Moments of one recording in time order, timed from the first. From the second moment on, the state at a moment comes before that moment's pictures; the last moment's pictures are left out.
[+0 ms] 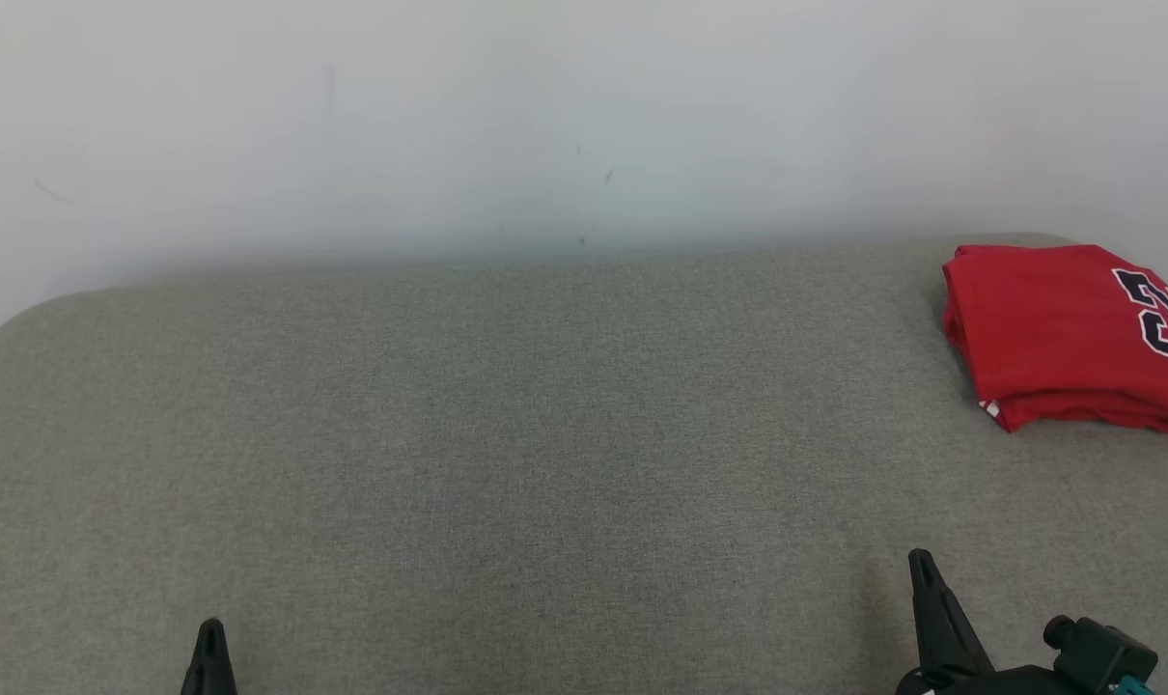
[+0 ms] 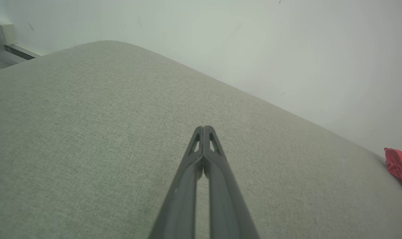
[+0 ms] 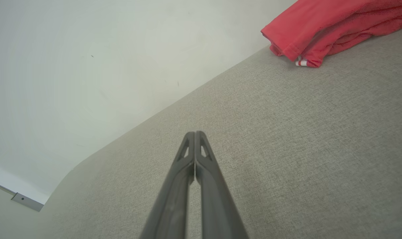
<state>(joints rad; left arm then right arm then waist) 0.07 0.05 0.11 0.19 -0.46 -0.08 -0.16 0.03 -0.12 0.02 0.23 0.63 0.13 -0.17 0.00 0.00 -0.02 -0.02</state>
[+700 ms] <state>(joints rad) 0.02 0.05 0.11 0.21 -0.79 -0.10 -0.09 -0.01 -0.11 -0.02 0.24 0.91 0.13 -0.10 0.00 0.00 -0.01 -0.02</state>
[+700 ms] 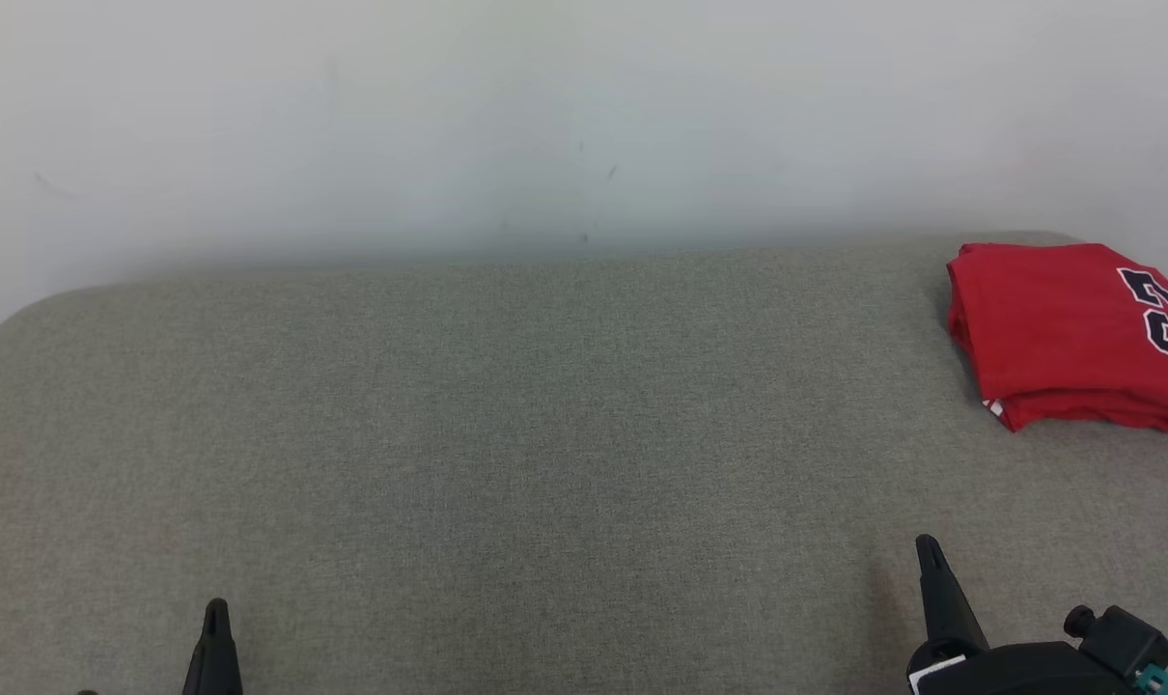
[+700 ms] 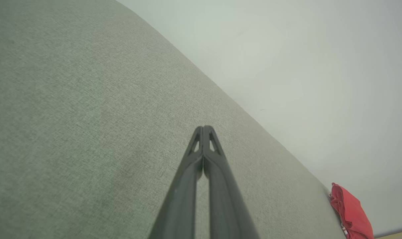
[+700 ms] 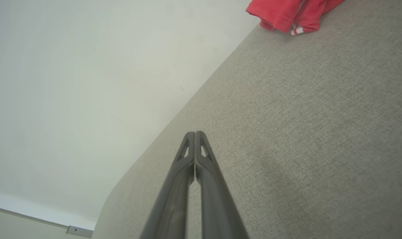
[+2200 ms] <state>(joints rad) -0.05 0.05 0.11 0.23 -1.29 -0.11 0.04 -0.07 -0.08 -0.07 0.24 1.34 0.13 0.03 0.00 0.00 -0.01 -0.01</state>
